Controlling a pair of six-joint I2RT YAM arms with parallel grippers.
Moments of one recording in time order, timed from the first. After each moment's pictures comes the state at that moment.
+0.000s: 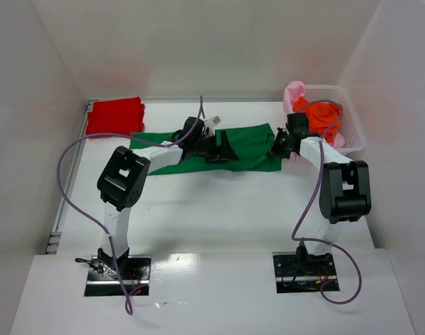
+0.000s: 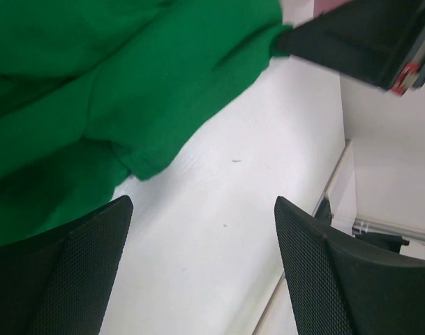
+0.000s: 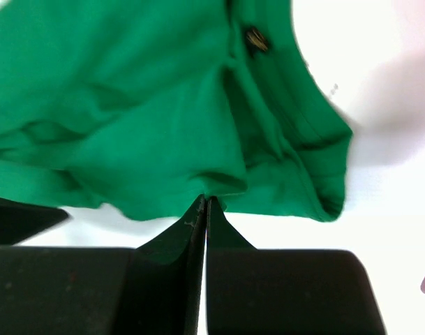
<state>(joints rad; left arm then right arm) -0.51 2.07 1.40 0.06 0.63 -0.67 0.06 1.72 1.14 -0.35 -0.20 0.50</state>
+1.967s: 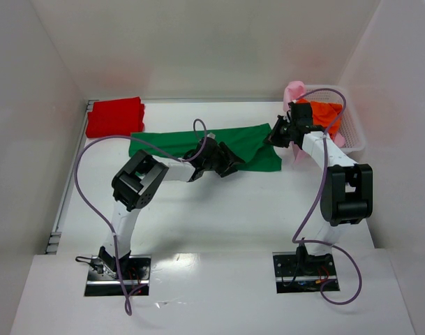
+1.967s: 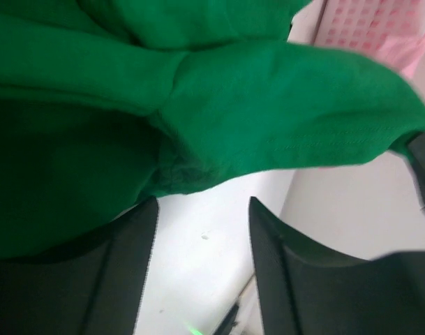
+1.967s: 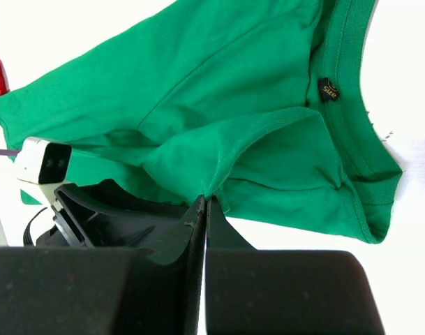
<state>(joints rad) -0.64 2.16 1.25 0.38 0.26 -1.31 0.06 1.69 1.25 -0.35 -0.30 0.52</state>
